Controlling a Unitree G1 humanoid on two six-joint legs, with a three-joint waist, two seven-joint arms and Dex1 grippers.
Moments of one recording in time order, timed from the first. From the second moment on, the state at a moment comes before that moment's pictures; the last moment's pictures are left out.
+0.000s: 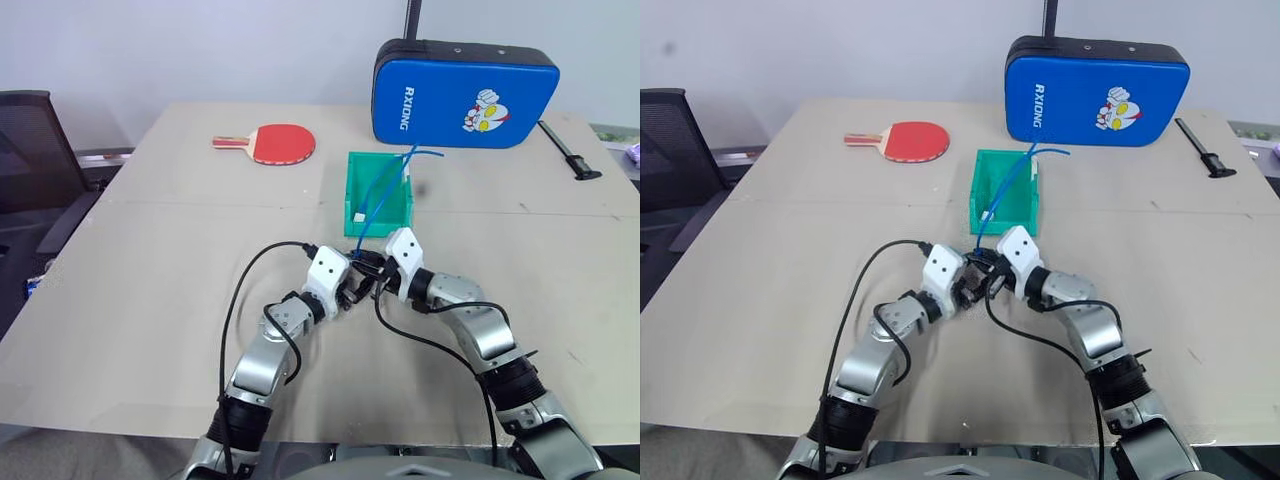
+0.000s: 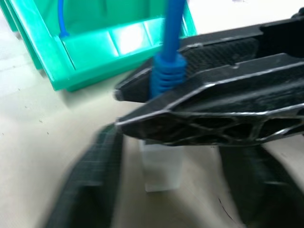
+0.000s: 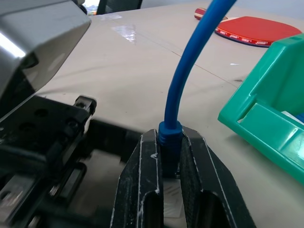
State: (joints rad) left arm -0.14 0.19 -0.23 -0.12 -0.08 0.24 -0.47; right arm -0.36 -0.19 0.28 0.04 0.16 0.23 0.65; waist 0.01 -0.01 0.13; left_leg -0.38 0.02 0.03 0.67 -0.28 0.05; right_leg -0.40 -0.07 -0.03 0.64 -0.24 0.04
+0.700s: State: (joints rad) left arm -0.24 0.49 0.13 -0.65 -0.58 0.93 -0.48; right arm -0.96 -0.21 -0.02 0.44 0.40 0.67 0.62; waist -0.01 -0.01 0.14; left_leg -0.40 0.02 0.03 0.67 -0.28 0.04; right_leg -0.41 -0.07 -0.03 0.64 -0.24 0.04
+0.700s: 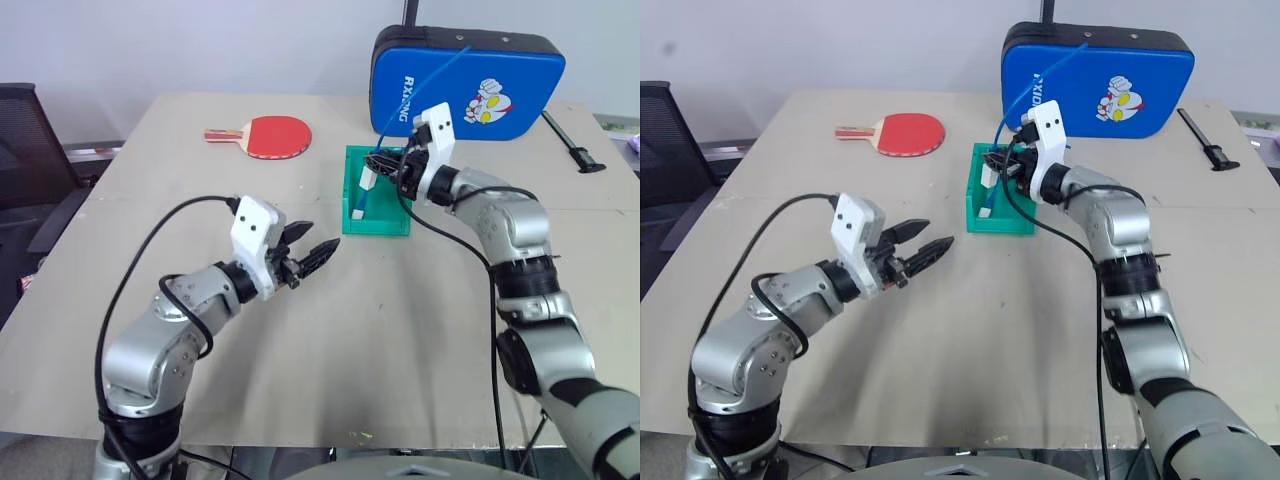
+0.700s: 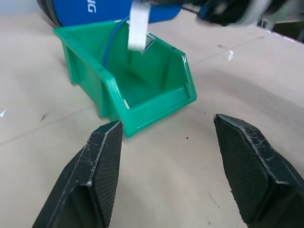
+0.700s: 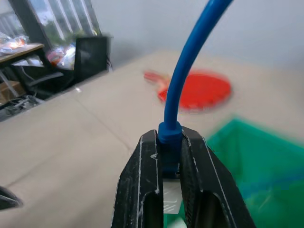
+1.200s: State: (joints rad) left arm -0.22 0.48 0.12 -0.69 -0.59 0.97 -0.36; right arm -0.93 -0.36 -0.05 0.45 0.37 0.55 0.74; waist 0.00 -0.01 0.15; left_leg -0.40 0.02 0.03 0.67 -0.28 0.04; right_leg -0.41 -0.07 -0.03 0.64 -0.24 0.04
